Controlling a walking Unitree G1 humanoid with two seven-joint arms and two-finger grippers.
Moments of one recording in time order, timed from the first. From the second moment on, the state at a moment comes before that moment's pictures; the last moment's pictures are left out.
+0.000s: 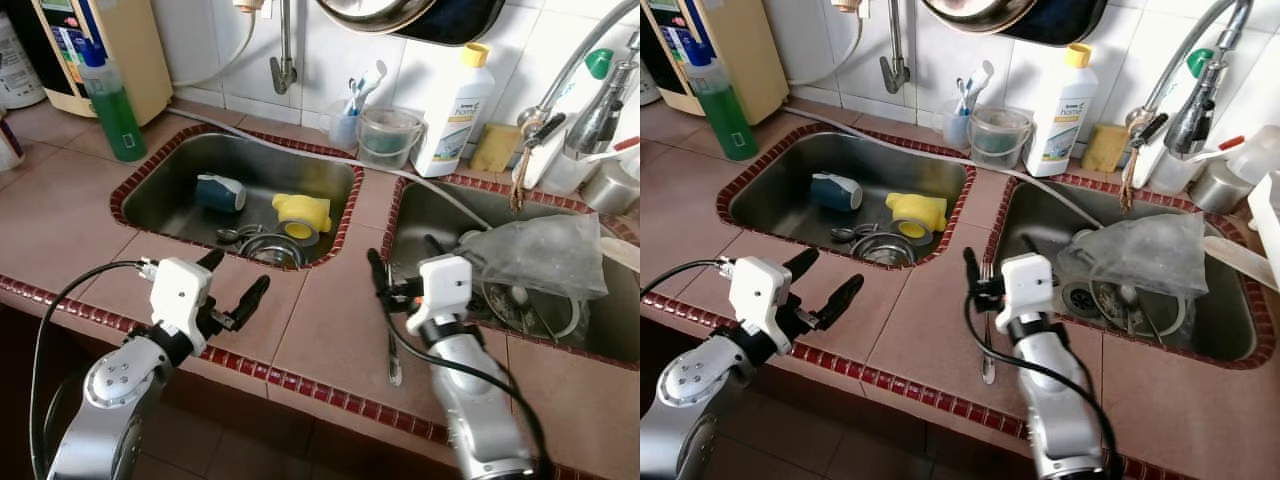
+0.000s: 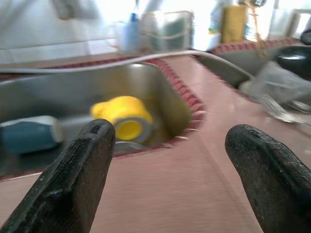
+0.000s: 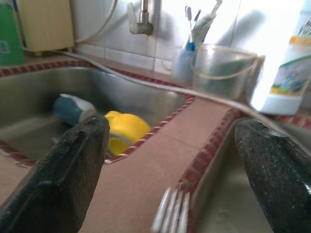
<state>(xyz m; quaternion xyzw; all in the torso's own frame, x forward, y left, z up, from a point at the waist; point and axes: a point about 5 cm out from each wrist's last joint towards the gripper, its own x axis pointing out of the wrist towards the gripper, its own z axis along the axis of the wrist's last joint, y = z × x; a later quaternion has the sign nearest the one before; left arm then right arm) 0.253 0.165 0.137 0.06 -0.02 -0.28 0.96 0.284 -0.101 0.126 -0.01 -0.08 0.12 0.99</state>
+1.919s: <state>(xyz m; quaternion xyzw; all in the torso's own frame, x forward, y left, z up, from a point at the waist) 0.220 0.136 0.147 0.07 -0.01 -0.36 0.93 0.287 -0.054 0.136 0.03 0.13 0.09 0.99</state>
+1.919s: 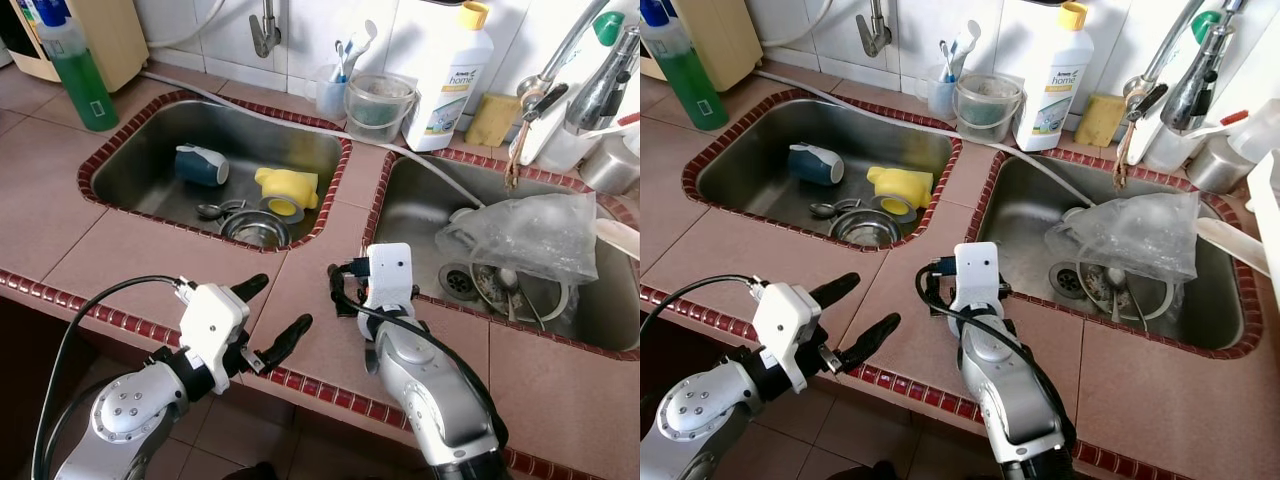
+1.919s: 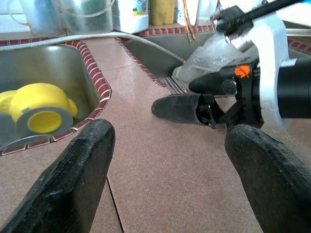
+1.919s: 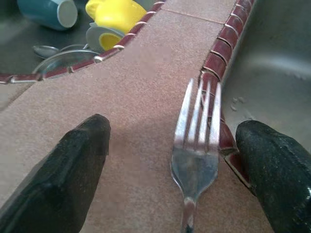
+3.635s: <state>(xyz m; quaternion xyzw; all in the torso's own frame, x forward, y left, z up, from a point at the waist) 0.226 0.130 0.152 0.06 -0.02 -0.35 0.94 0.287 -0.071 0.137 0.07 0.24 0.04 0.97</state>
